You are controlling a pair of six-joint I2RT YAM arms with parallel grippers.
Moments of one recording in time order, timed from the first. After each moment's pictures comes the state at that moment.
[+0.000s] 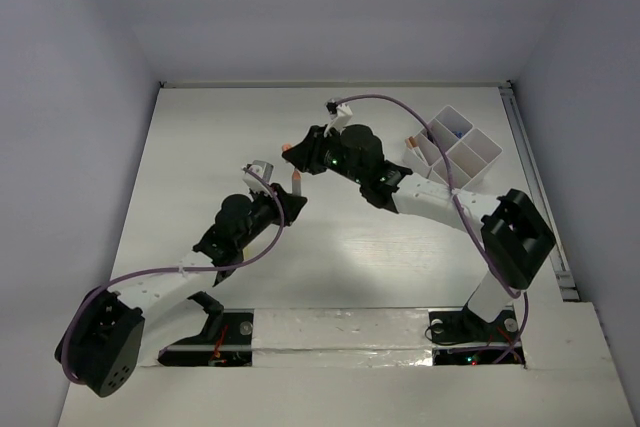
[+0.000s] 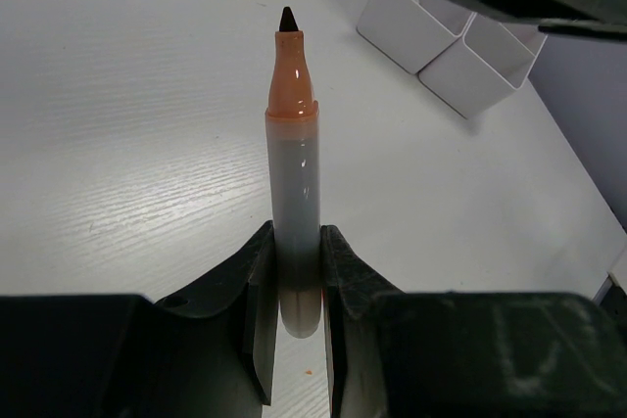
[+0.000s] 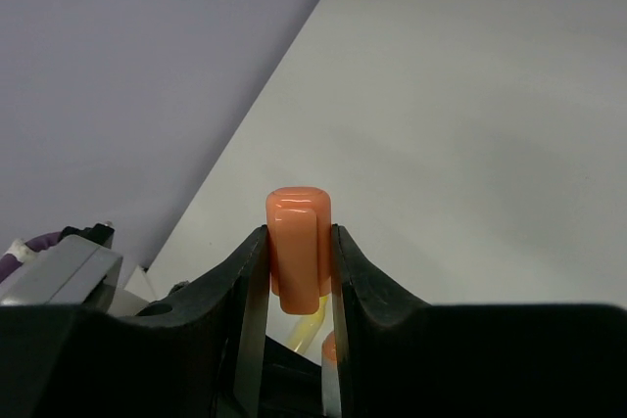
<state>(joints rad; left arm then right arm) -0.58 1.00 0.30 0.52 0.10 -0.51 0.83 1.67 1.19 0.36 -0.05 0.64</state>
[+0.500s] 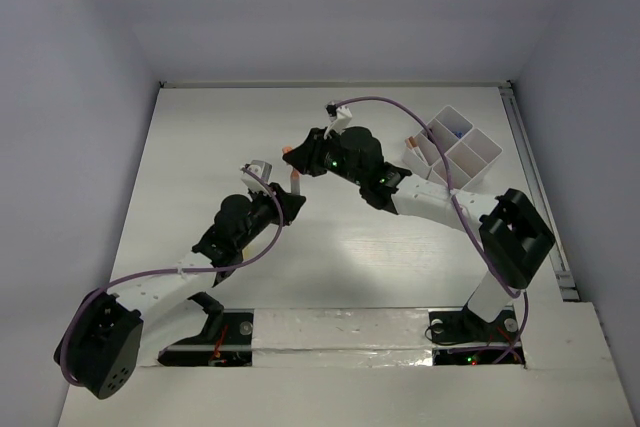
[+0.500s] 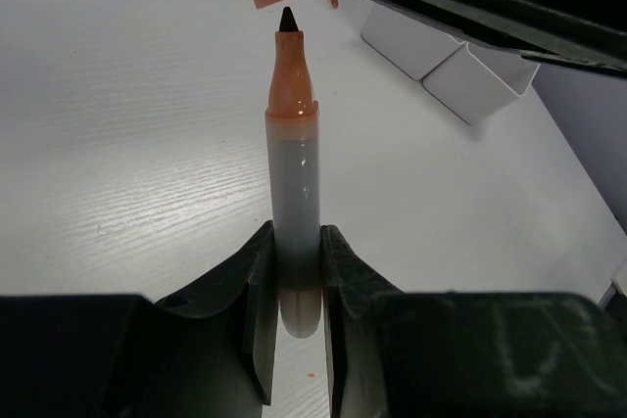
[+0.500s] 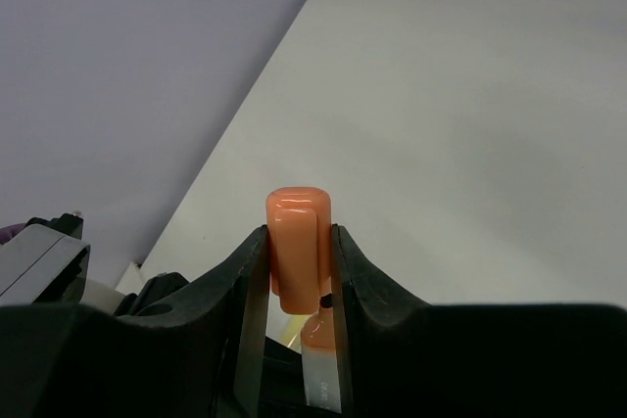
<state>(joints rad) -0.58 0.98 0.30 0.51 0.08 -0.51 0.83 1.68 1.18 0.37 -0.05 0.64</state>
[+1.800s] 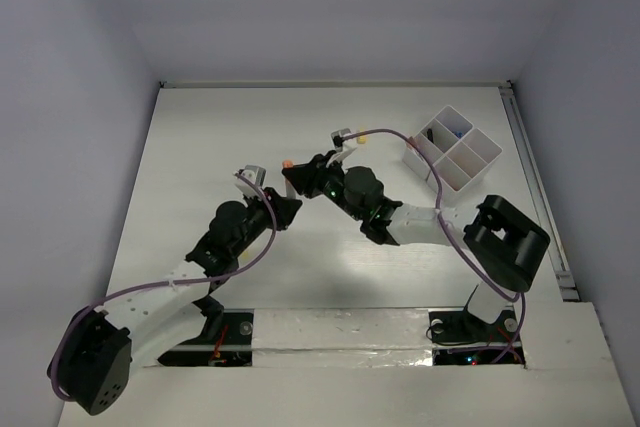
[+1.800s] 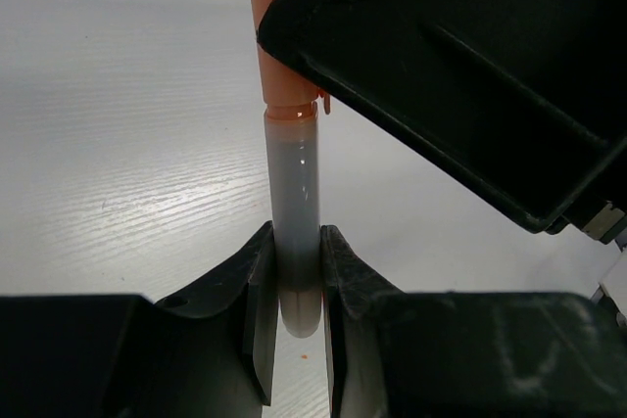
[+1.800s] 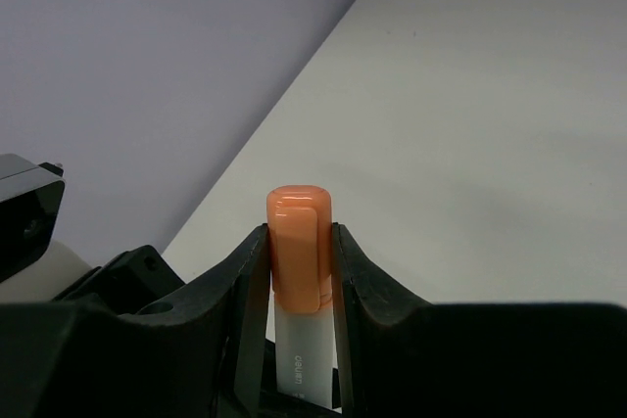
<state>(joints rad) -0.59 0.88 0.27 0.44 0.04 -0.54 0.94 1.69 0.92 0.80 0.12 0.60</state>
